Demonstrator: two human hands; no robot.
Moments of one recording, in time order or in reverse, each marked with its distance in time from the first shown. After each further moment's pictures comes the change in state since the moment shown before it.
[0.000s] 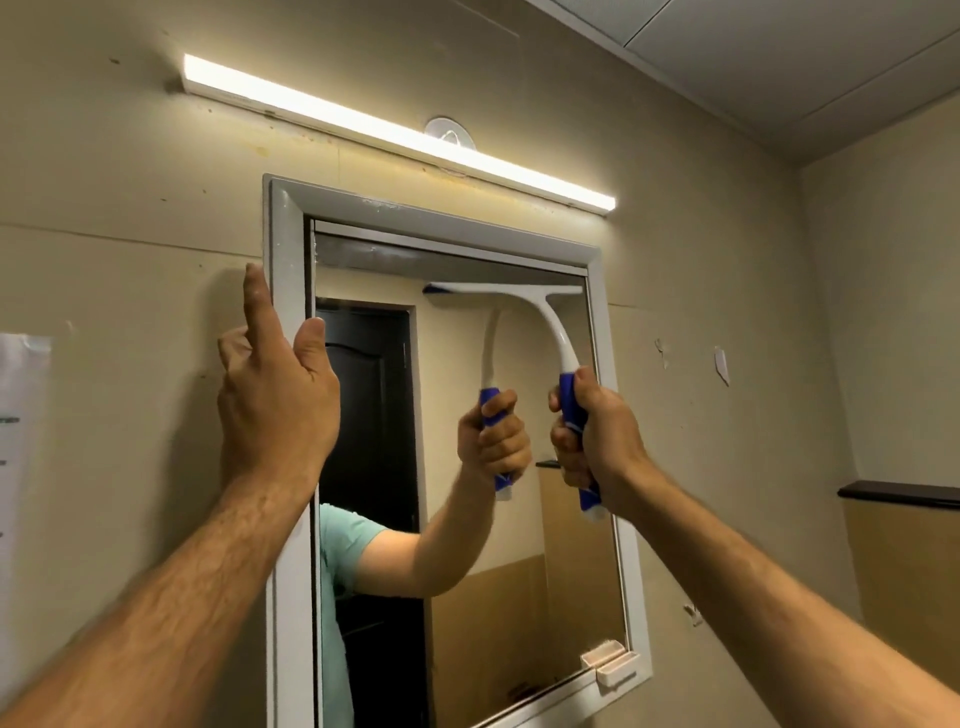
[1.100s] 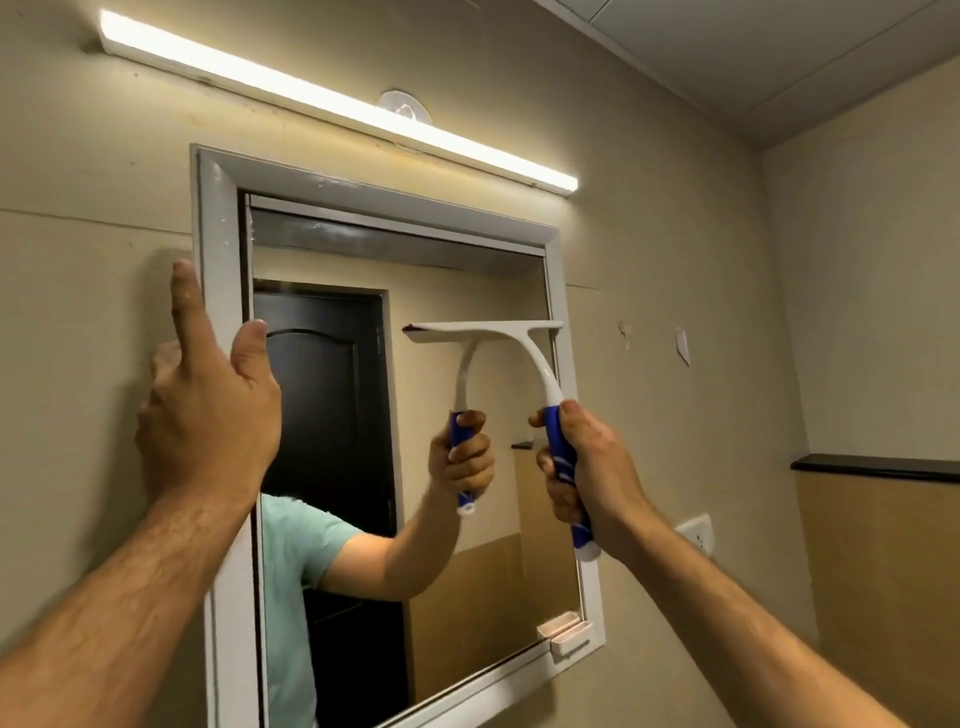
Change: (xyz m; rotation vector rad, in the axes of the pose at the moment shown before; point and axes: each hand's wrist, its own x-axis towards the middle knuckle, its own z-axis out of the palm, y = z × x) left_hand -0.019 -0.002 -0.003 0.126 0.012 -0.001; right_hand -0.038 0.028 -0.037 -0.025 0.044 0.023
